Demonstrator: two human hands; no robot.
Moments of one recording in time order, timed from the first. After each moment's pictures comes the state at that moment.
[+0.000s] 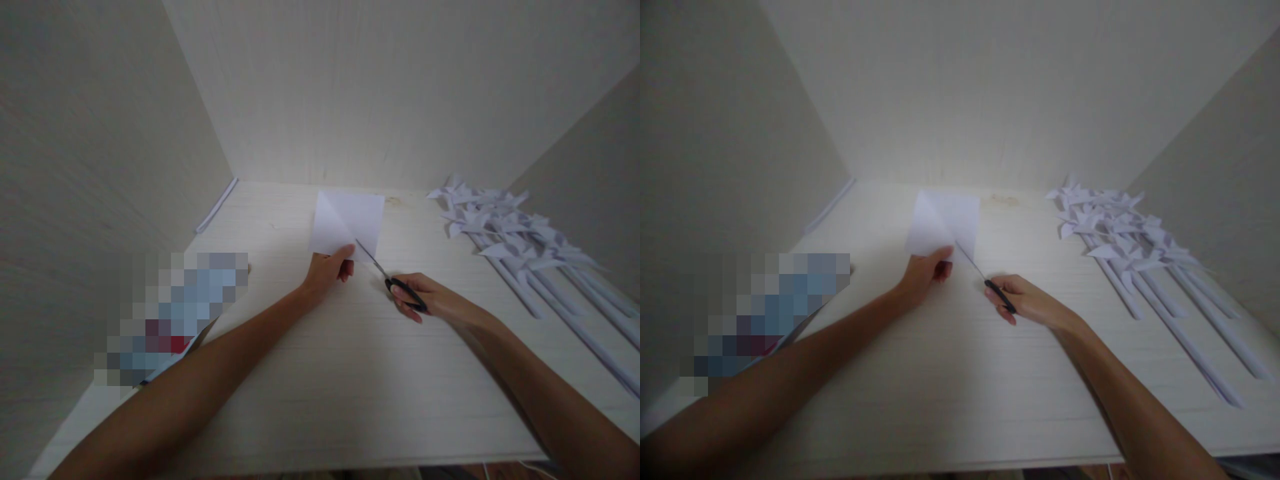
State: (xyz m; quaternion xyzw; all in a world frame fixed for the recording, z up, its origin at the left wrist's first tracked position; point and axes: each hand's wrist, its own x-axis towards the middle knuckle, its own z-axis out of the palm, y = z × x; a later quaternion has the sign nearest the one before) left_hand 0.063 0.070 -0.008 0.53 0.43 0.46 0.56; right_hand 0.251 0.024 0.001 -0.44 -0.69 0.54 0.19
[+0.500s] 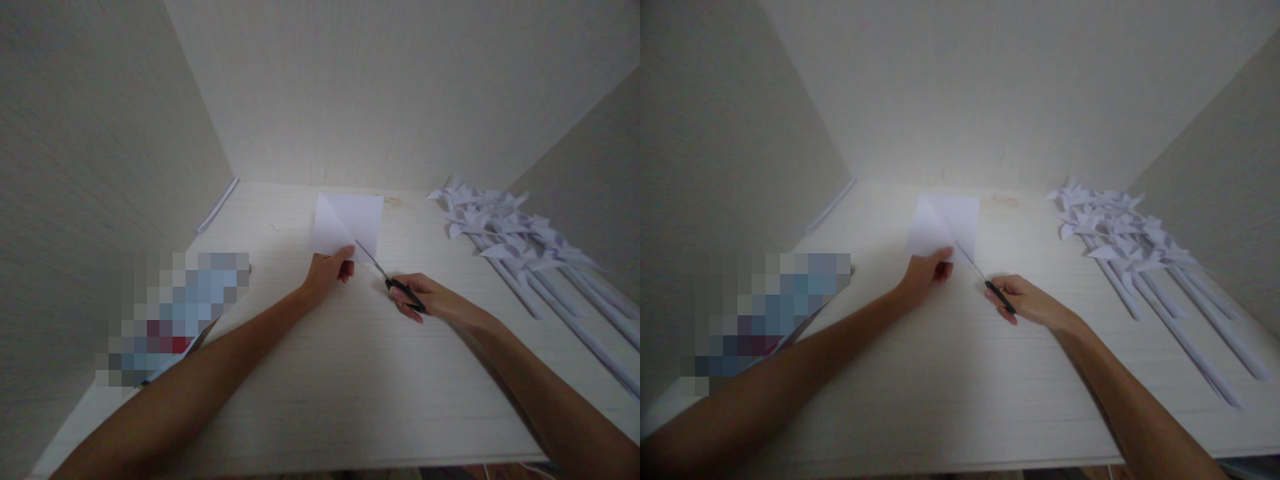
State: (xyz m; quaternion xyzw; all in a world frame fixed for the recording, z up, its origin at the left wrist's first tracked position) left_hand 0.064 0.068 -0.005 0.51 0.45 0.46 0.57; right_hand 0.250 0.023 0.005 -0.45 -0.71 0.51 0.17
